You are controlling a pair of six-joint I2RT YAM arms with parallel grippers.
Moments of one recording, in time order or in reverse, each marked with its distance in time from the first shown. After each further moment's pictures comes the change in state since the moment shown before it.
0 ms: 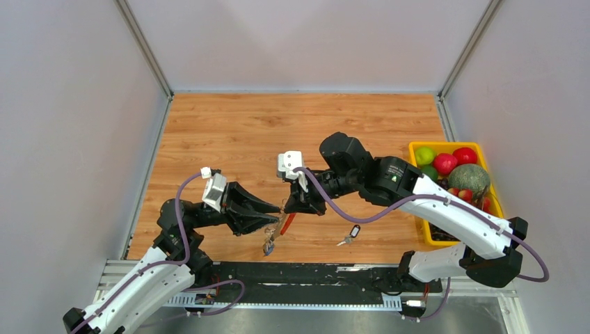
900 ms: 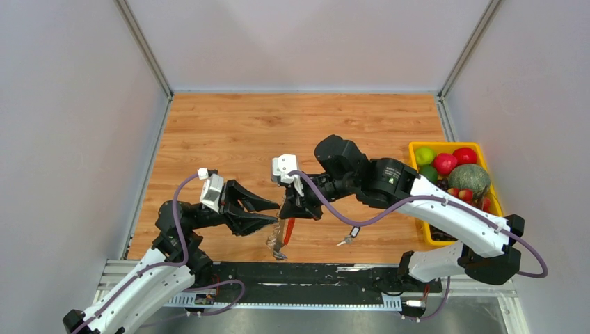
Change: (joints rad) left arm 0.000 -0.019 -0.001 -0.005 -0.027 0.012; right arm 0.047 0.018 0.028 0.001 -0.007 0.032
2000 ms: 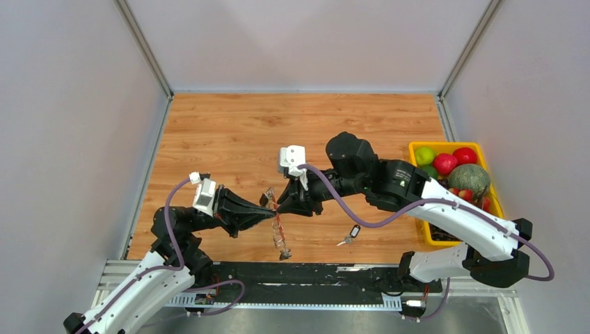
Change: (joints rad) left arm -0.001 -0.040 -0.022 0.065 -0.009 -0.016; right arm 0.006 -0.029 0.002 0.088 0.064 0.045
